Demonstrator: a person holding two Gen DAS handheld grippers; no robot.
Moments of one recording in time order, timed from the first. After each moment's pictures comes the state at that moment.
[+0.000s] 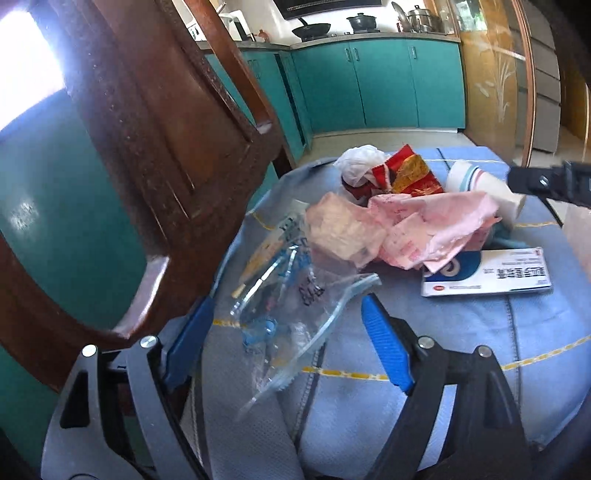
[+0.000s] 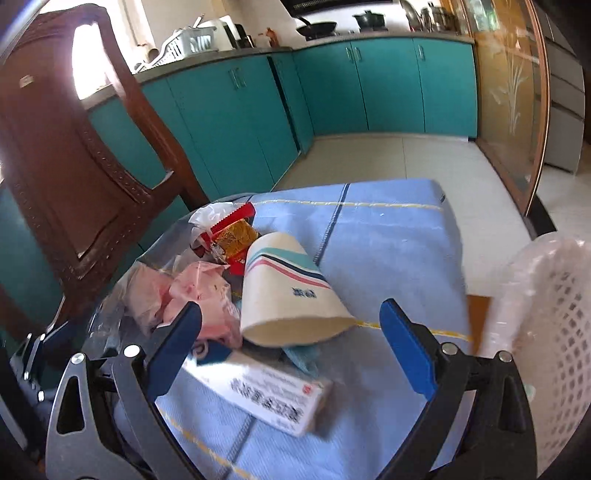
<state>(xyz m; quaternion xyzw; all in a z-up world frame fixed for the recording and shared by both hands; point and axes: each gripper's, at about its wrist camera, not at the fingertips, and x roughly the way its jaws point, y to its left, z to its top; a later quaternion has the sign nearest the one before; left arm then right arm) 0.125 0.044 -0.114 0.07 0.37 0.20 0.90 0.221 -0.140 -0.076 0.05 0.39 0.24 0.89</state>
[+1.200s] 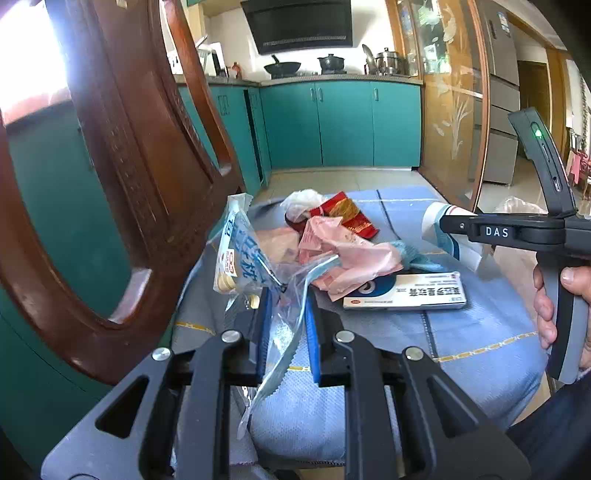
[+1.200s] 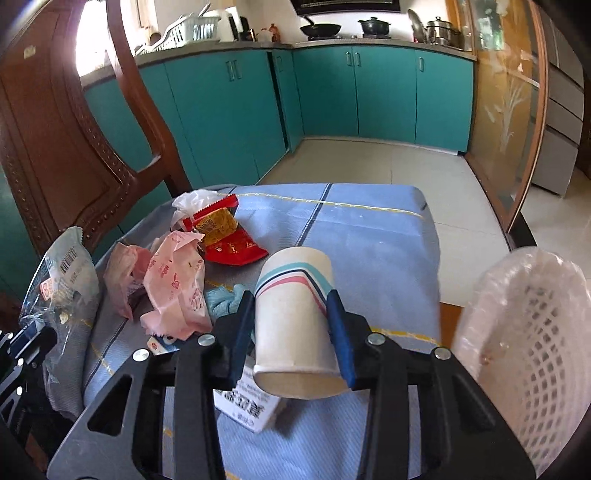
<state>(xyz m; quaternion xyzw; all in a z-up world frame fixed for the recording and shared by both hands) 0.090 0.013 -0.085 0.04 0.30 0.11 0.95 0.203 -0.170 -0.075 0.01 0.38 0.22 0.90</state>
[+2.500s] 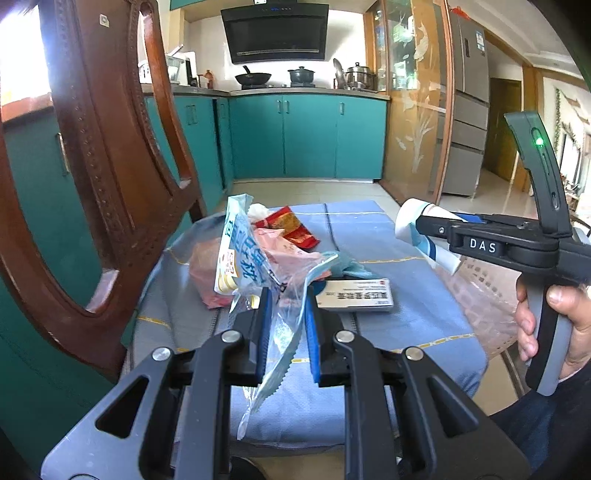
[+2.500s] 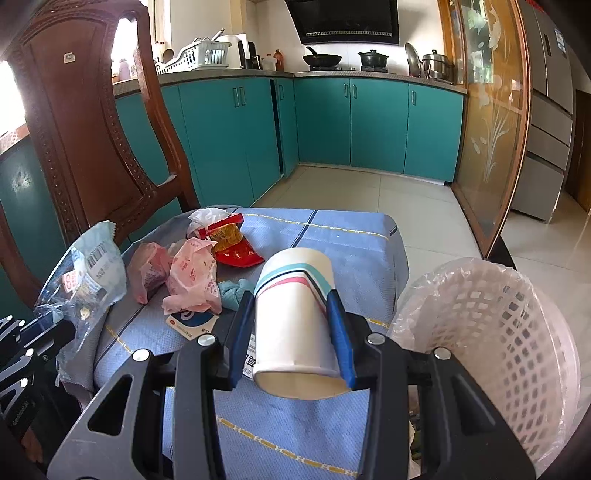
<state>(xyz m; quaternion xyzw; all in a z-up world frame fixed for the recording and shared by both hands) 0.061 -0.014 -0.067 0.00 0.28 0.03 0.96 0.147 -0.192 -0.036 -0.02 0.32 0.21 0.92</state>
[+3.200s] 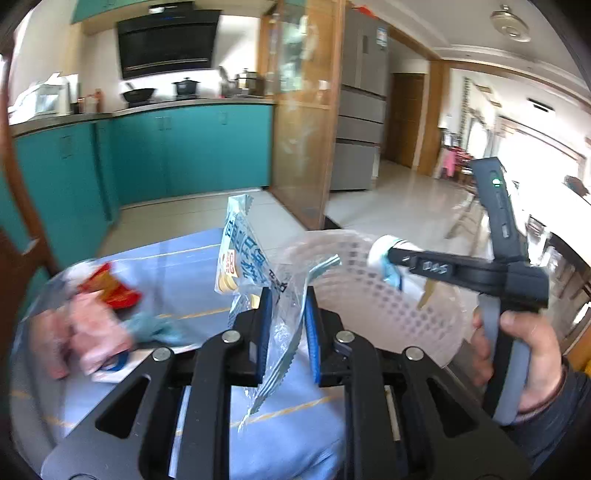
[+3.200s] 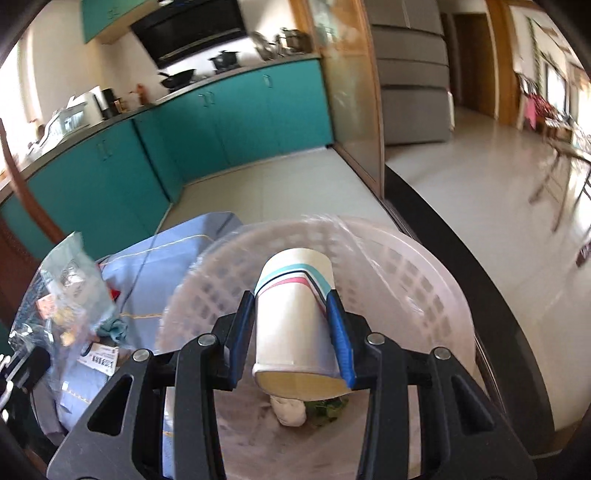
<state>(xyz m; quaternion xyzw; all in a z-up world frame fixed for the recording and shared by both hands) 0.125 -0.166 -0.052 0.02 0.27 -0.20 0.94 0.143 -0.377 -0.047 0.12 0.36 -0.03 0.92</state>
